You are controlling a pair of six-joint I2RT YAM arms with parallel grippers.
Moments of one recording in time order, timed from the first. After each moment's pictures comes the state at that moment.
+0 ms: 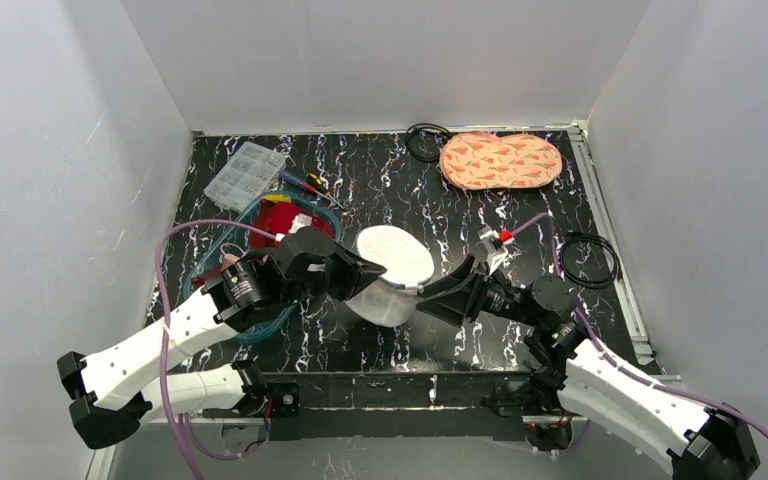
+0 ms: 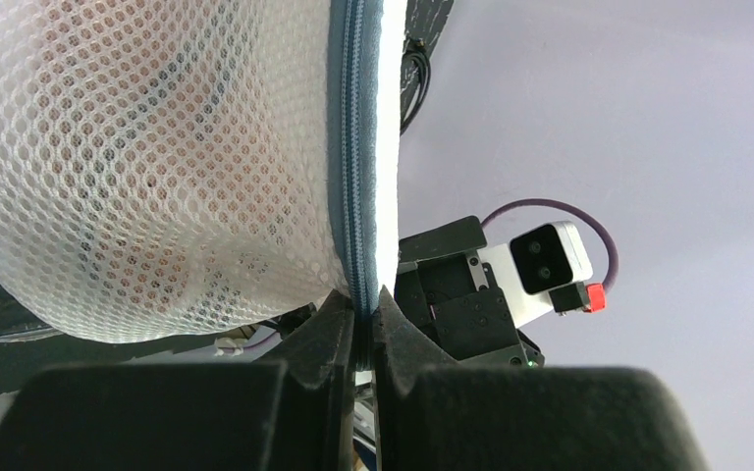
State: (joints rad) left arm -1.00 0.98 1.09 -0.72 -0.19 -1.67; right arm 0.74 0.64 0.28 0.53 -0.58 0.89
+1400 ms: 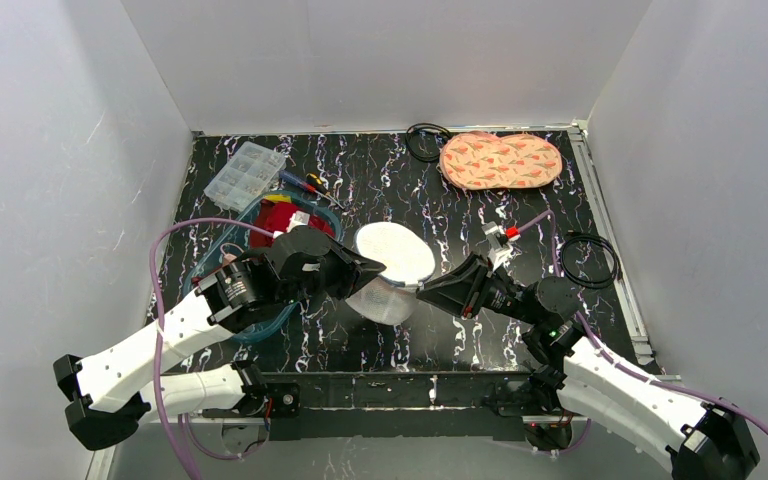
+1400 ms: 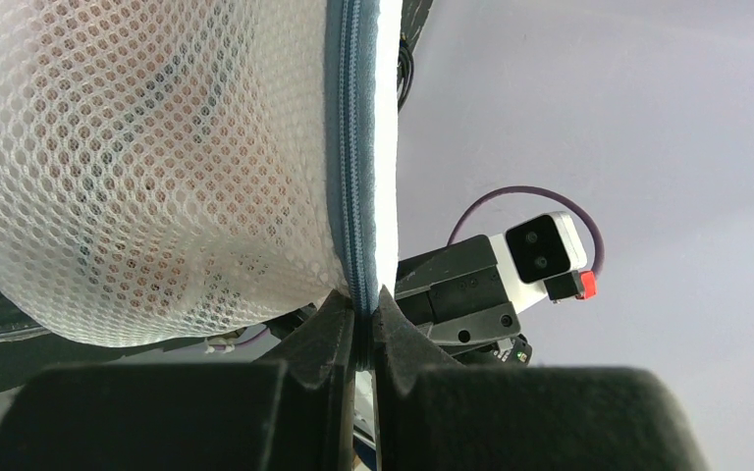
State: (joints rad) left arm -1.01 0.96 1.11 -0.72 -0.20 -1.66; right arm 0.74 0.68 0.28 0.67 -0.56 0.94
